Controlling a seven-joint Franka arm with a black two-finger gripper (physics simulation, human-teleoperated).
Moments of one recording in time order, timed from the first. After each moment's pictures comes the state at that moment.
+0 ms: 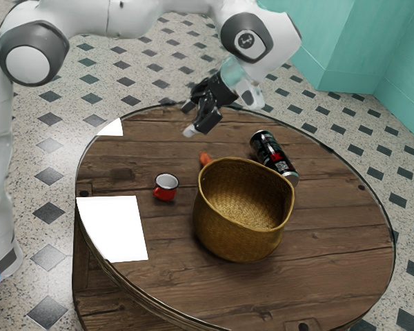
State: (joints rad) arm -0.09 0.11 0.02 -1.47 0.13 1.05 0.09
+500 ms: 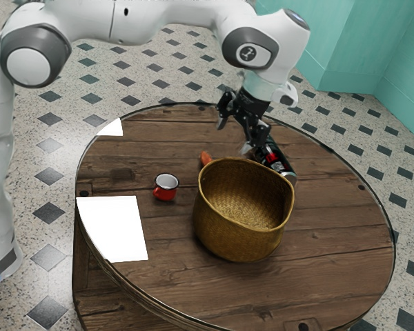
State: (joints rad) arm -0.13 0.12 0.06 -1.51 0.06 1.50 -0.63
